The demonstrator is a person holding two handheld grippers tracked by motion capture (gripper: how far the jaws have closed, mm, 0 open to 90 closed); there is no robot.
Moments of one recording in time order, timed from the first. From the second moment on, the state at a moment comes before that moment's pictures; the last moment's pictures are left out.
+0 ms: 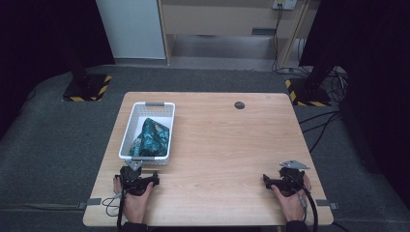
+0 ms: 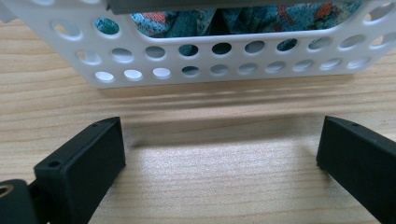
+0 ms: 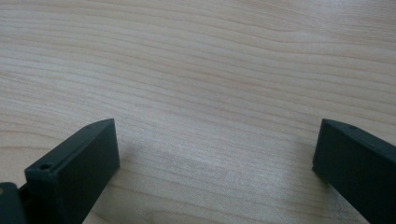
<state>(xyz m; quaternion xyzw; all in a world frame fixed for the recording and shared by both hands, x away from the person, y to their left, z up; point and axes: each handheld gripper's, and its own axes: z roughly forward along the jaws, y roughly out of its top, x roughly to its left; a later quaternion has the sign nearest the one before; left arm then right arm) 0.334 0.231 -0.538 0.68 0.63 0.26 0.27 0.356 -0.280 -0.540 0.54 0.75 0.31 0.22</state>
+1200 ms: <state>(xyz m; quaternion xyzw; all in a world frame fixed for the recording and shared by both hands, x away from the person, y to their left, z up) 0.325 0.230 -0.523 0.67 0.63 0.27 0.29 0.356 -0.280 -0.540 0.54 0.75 0.31 0.22</state>
